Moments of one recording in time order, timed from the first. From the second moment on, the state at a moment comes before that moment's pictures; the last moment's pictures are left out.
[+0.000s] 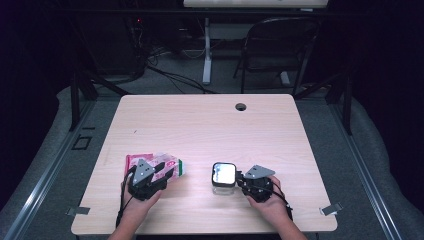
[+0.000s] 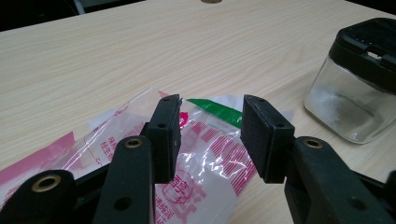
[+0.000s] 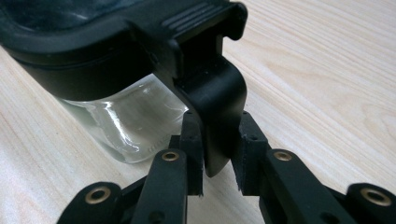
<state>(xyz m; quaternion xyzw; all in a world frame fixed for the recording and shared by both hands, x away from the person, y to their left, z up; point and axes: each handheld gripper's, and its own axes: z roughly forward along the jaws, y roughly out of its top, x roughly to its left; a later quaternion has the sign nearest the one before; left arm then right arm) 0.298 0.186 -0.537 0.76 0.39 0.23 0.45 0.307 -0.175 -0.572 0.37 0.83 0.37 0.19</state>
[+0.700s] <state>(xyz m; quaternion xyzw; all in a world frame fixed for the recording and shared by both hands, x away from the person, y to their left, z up) 0.294 0.172 -0.538 0.77 0.38 0.22 0.46 0.305 -0.177 -0.570 0.36 0.84 0.38 0.16</state>
